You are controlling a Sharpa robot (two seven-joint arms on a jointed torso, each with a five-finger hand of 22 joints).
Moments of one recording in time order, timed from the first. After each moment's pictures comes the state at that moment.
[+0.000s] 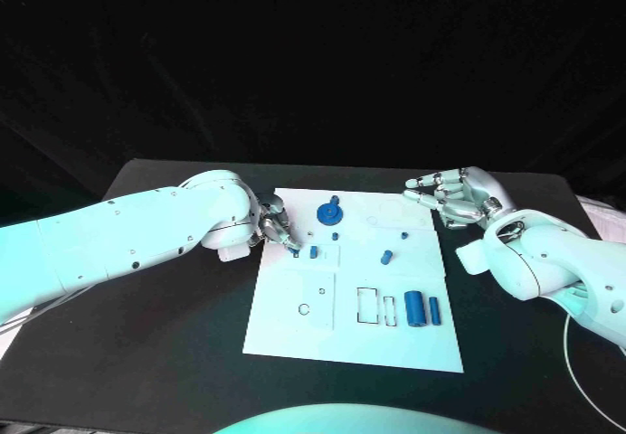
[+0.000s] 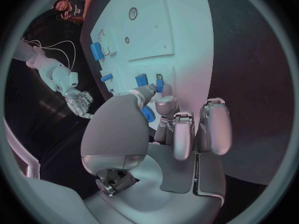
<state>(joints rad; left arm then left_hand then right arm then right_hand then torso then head) 1.25 -0.73 -0.02 1.45 -1.03 0.13 -0.62 1.28 -0.17 0.55 0.17 0.13 0.93 0.05 0.53 0.73 1.31 -0.02 1.07 0.96 1.47 -0.09 1.57 1.31 0.06 1.47 0.03 1.39 1.31 1.00 -0.92 0.18 1.57 -0.71 -0.46 0.13 1.35 -0.06 -0.02 0.20 0.26 1.02 0.13 0.07 0.08 1.39 0.04 1.15 1.28 1.47 -0.03 1.44 1.31 0.07 1.43 0.08 1.42 1.27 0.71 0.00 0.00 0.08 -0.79</state>
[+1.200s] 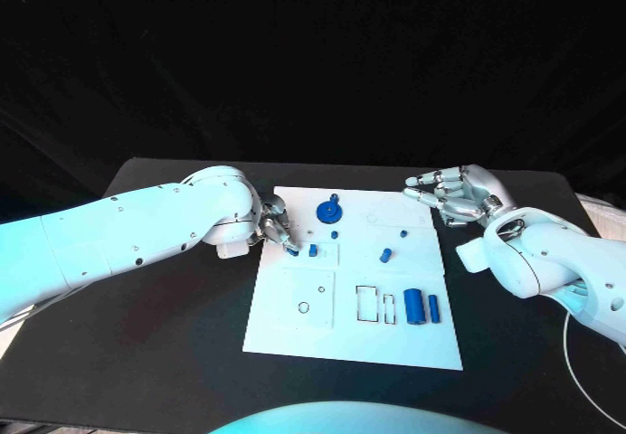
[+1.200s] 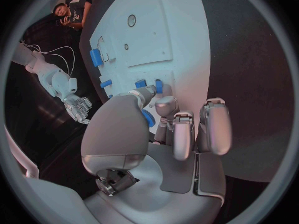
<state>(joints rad) 1.25 -0.72 -0.02 1.44 -1.05 0.20 -0.64 1.25 -0.16 0.57 0.17 0.13 0.94 0.05 0.53 0.73 1.34 -0.03 1.10 0.99 1.47 -0.09 1.57 1.31 0.06 1.47 0.03 1.40 1.31 1.00 -0.92 0.18 1.57 -0.71 -0.46 0.13 1.35 -0.06 -0.02 0.20 0.26 1.02 0.13 0.07 0.08 1.39 0.04 1.15 1.28 1.47 -0.03 1.44 1.31 0.07 1.43 0.08 1.42 1.27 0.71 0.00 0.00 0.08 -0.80</state>
